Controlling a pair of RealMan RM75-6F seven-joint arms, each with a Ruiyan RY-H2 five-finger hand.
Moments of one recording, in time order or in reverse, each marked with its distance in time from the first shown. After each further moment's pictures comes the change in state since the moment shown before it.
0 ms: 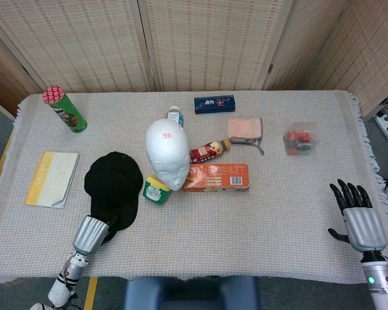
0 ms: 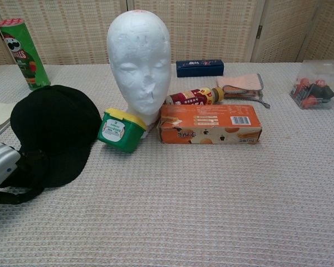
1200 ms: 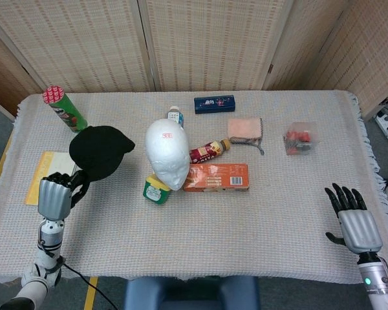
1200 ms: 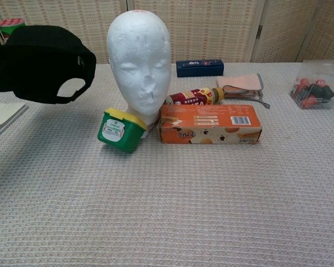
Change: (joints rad) left arm -0.284 0.156 -0.237 -0.104 -0.223 0.250 -0.102; right arm 0.011 0.004 -0.020 -0.019 0.011 -0.036 -0.040
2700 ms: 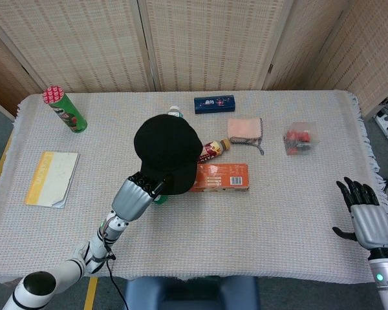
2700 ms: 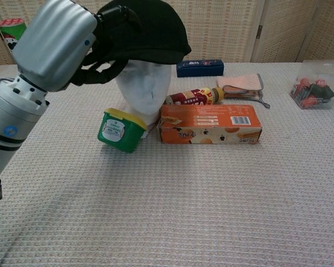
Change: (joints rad) left arm -0.245 -0.028 0.106 -0.348 0.205 -0.045 0.483; right arm 0.003 0.065 0.025 -0.023 0.033 -0.005 0.116
